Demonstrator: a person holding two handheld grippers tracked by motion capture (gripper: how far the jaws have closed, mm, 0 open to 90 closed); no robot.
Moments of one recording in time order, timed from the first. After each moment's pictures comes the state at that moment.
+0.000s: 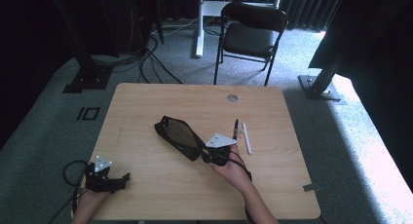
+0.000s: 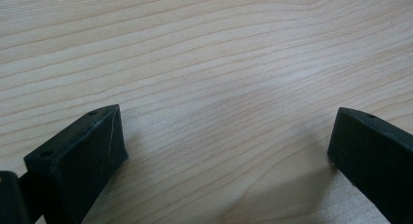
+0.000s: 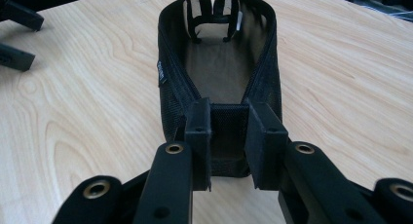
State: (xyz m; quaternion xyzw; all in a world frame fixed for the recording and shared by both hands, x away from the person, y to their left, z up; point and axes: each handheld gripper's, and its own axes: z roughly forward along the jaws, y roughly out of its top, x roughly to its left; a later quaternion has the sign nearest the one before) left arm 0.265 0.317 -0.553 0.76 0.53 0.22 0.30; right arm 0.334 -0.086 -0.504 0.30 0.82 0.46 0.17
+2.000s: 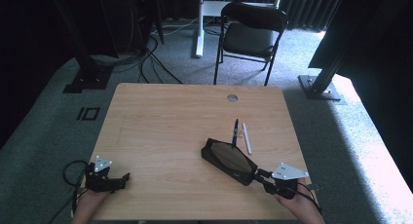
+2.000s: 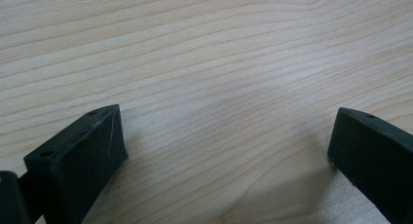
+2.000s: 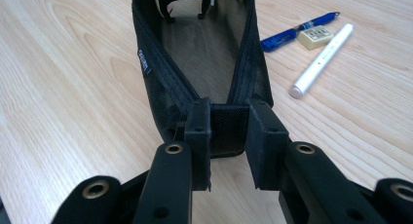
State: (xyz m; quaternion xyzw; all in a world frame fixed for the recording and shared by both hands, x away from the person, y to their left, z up) left arm 0.265 0.318 -0.553 0.76 0.53 0.22 0.30; right arm 0.241 -0.270 -0.509 0.33 0.83 0.42 0.19
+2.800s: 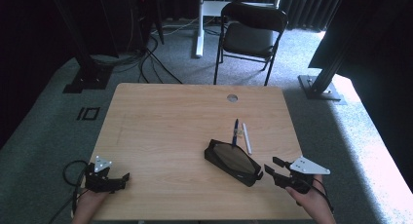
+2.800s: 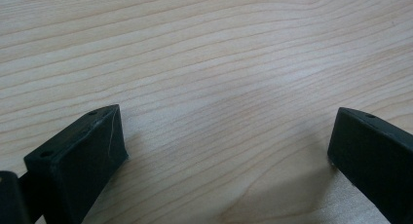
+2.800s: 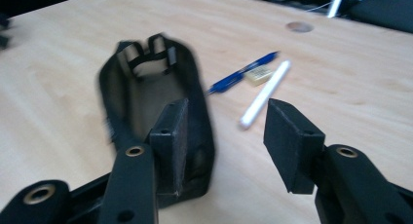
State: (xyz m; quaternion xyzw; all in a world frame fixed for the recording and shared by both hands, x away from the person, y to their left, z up) left arm 0.264 0.317 -0.553 0.76 0.54 0.22 0.30; right arm 0.250 -0.299 -0.483 0.38 0.76 0.48 0.23
